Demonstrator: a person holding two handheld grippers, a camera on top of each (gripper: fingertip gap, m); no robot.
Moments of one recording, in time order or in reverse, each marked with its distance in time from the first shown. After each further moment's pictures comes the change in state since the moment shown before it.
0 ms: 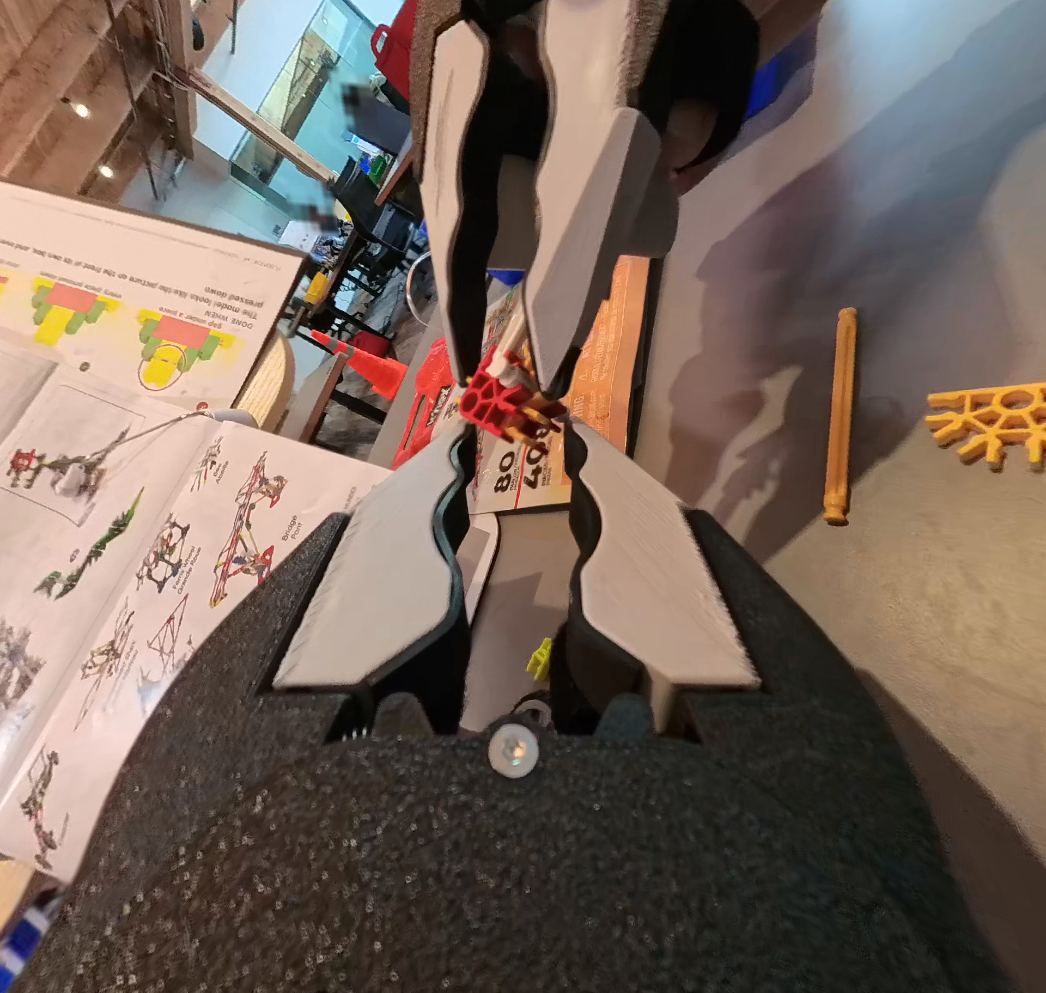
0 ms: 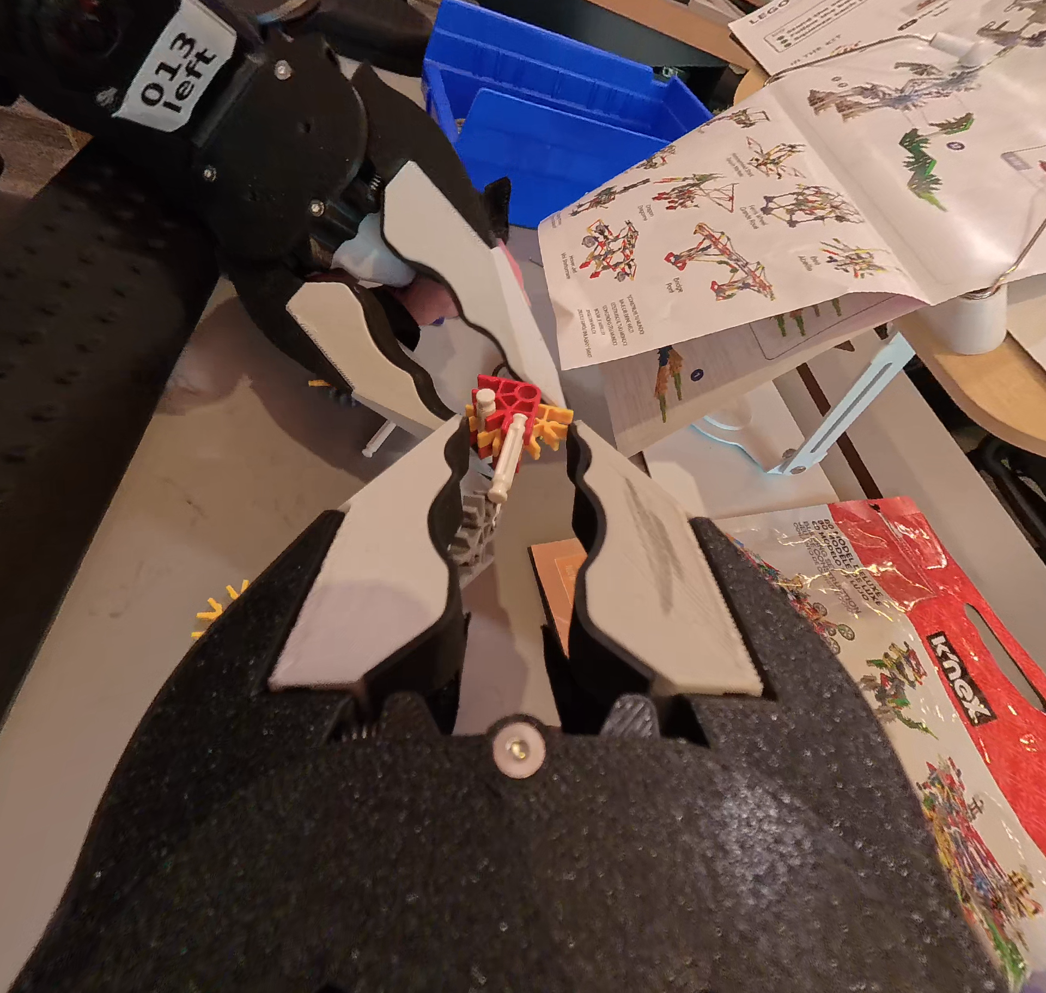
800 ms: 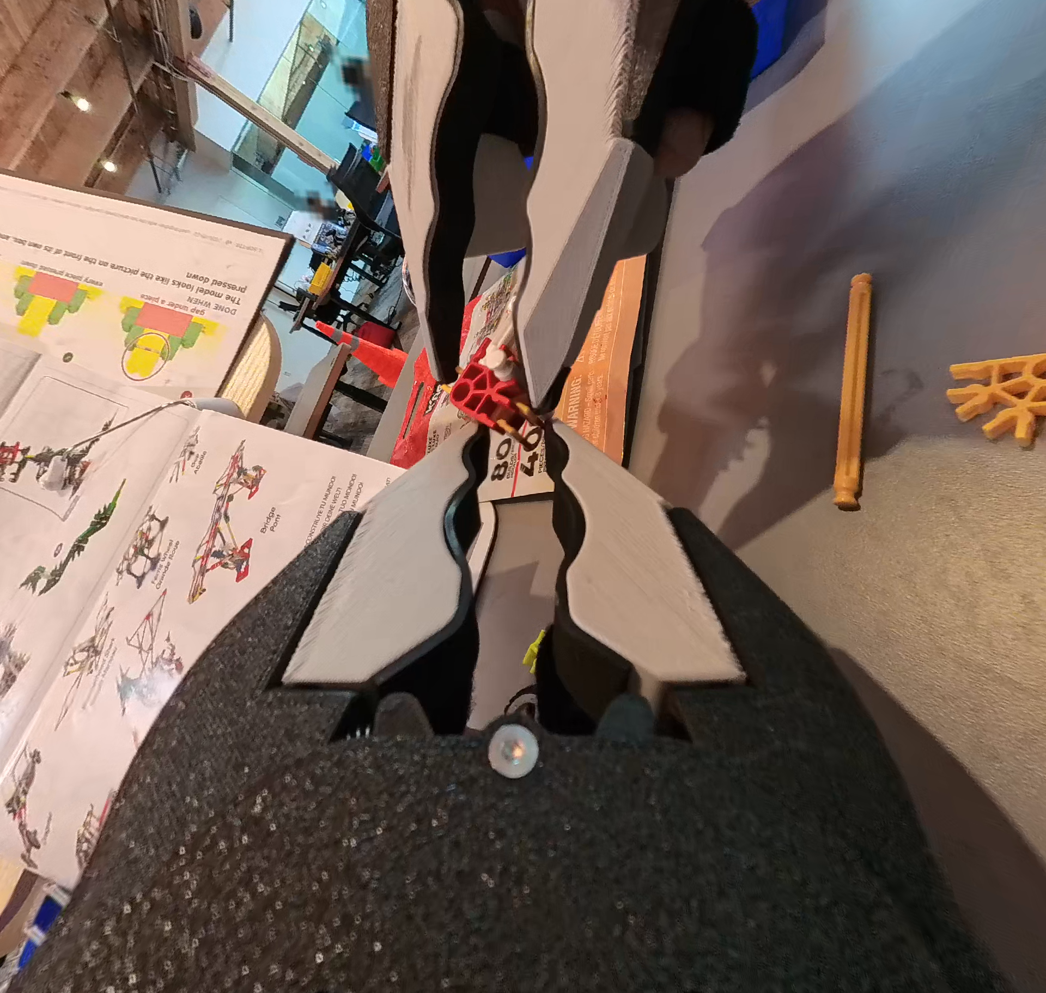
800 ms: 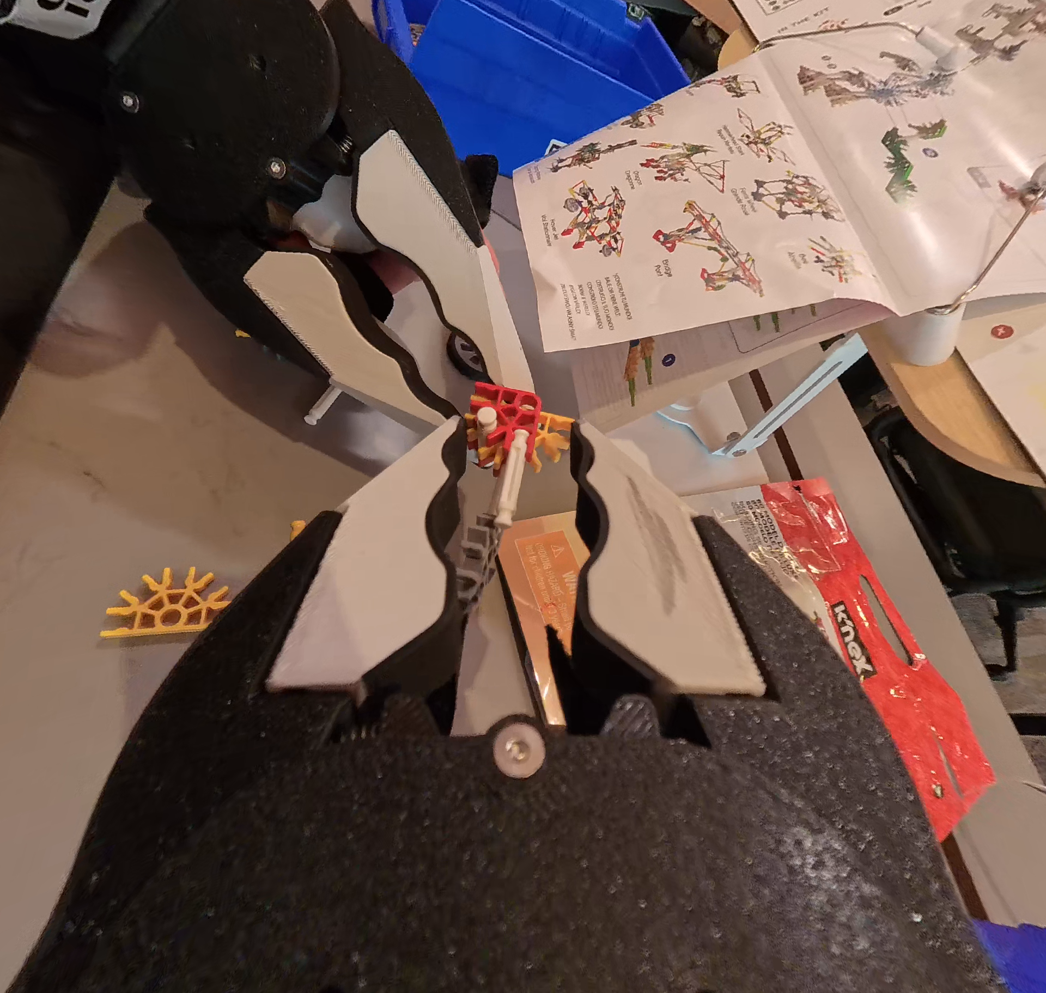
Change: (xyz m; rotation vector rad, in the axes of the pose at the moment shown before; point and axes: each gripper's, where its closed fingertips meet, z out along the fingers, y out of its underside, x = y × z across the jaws) left arm 0.004 0.010 0.005 -0.025 -0.007 0.019; right arm 0.007 0.010 0.008 -0.102 0.107 -0.120
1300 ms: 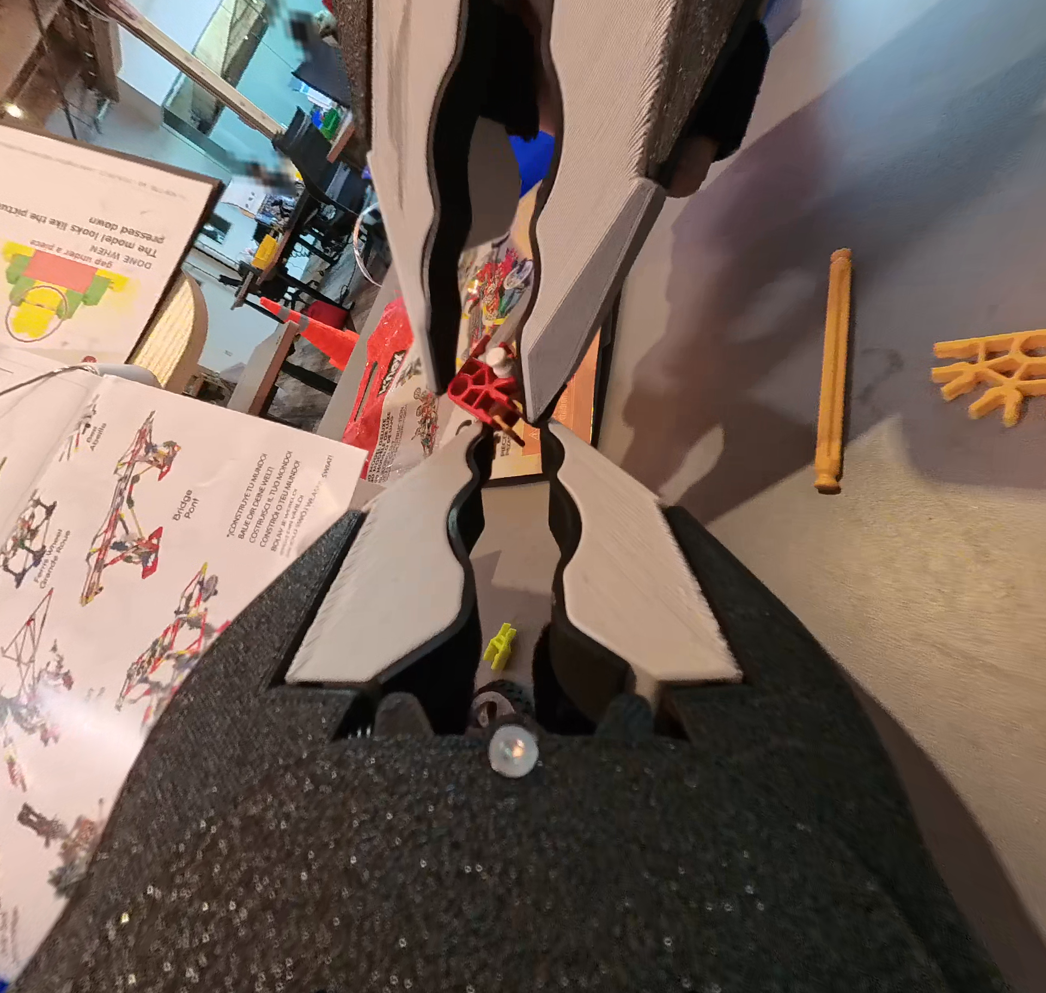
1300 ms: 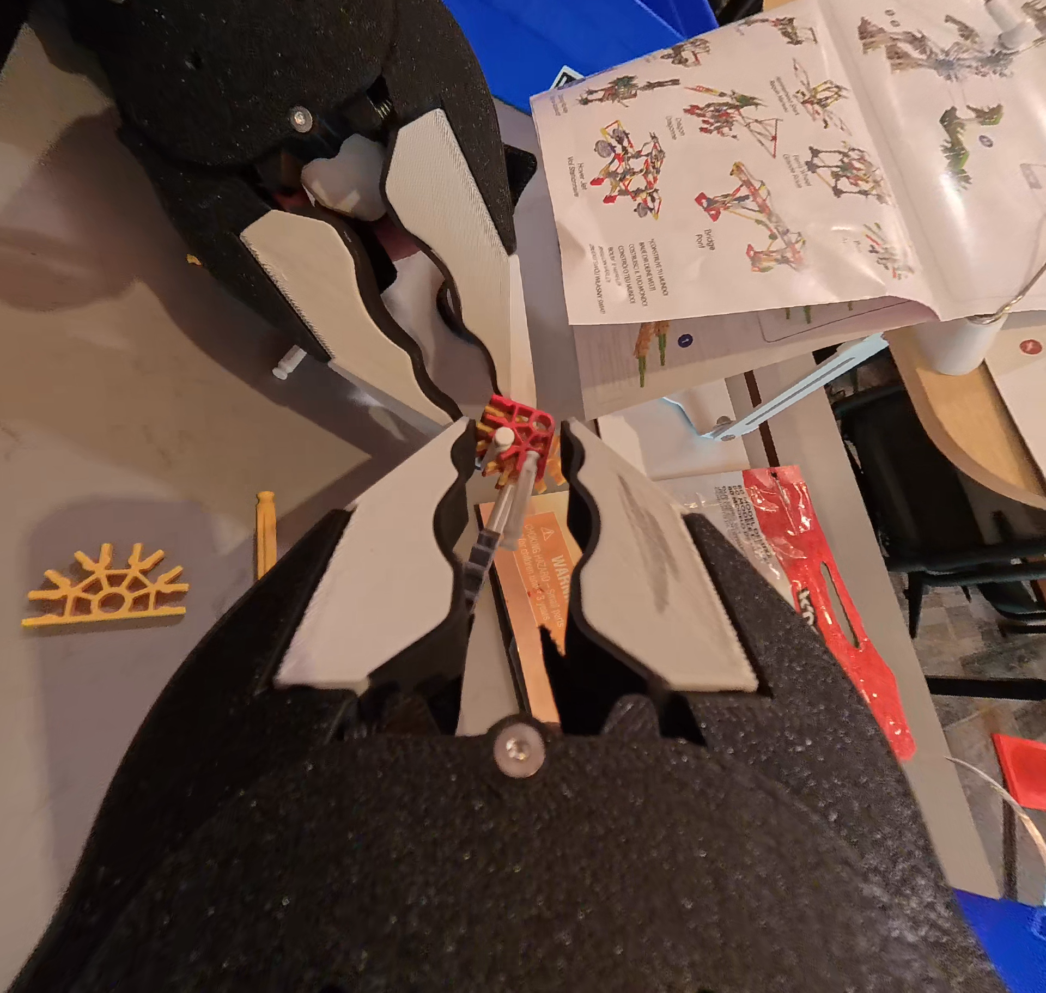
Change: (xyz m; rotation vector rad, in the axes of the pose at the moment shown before) left arm 0.013 0.014 0.009 -0.026 0.076 -0.060; right arm -0.004 0.015 0.013 -0.100 0.038 -0.110
